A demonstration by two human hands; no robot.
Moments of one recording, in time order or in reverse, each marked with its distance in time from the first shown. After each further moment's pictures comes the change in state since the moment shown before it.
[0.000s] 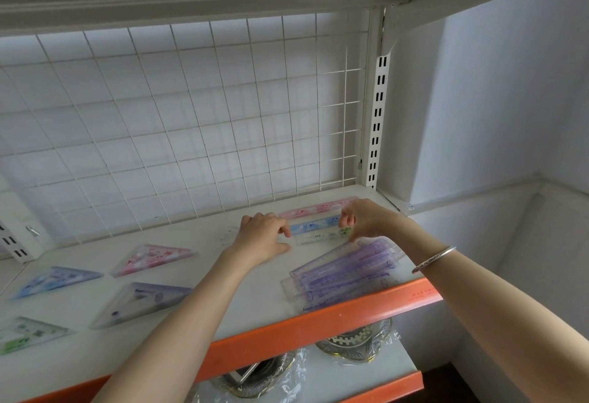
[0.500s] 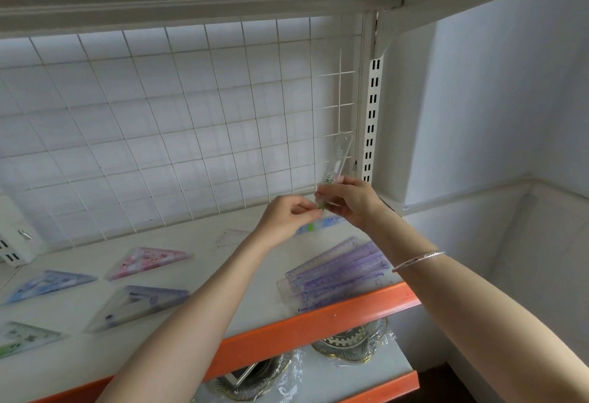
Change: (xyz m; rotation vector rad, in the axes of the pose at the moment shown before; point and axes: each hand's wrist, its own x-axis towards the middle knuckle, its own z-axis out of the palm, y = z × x) left_hand 0.014 0.048 -0.020 -0.819 0.074 -0.036; right_hand -0.009 -0.043 -0.012 1.496 0.314 0.119
